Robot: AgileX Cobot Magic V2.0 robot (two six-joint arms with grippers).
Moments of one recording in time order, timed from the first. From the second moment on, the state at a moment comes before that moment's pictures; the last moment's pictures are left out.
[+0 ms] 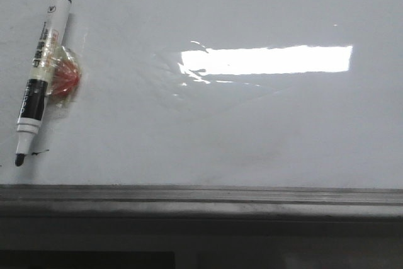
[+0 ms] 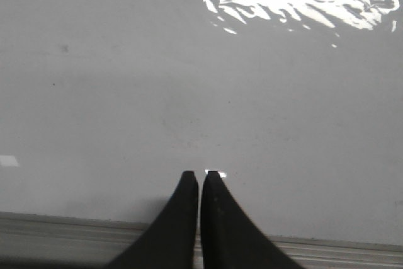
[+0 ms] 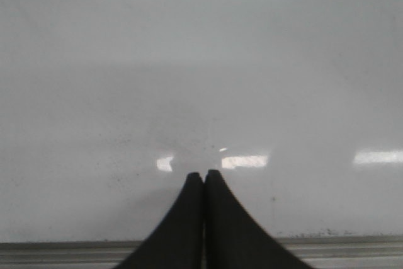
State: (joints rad) left arm -0.02 -0.01 0.01 -0.07 0.34 -0.07; right arm -0.15 -0.01 0.01 -0.02 0.34 -0.02
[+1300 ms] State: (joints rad) left arm -0.02 -0.01 0.01 -0.07 0.32 -0.07; right arm -0.15 -0.01 0.01 -0.02 0.34 -0.02
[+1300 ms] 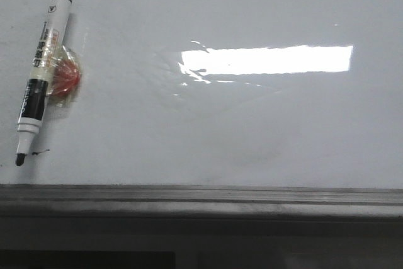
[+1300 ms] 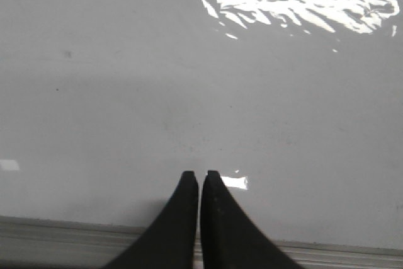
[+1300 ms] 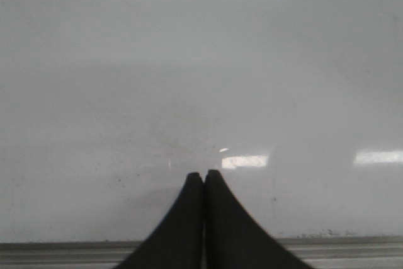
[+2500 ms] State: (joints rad) left arm -0.02 -0.01 0.01 -0.02 0.26 -0.07; right arm -0.15 -0.01 0.01 -0.03 0.27 -0.02
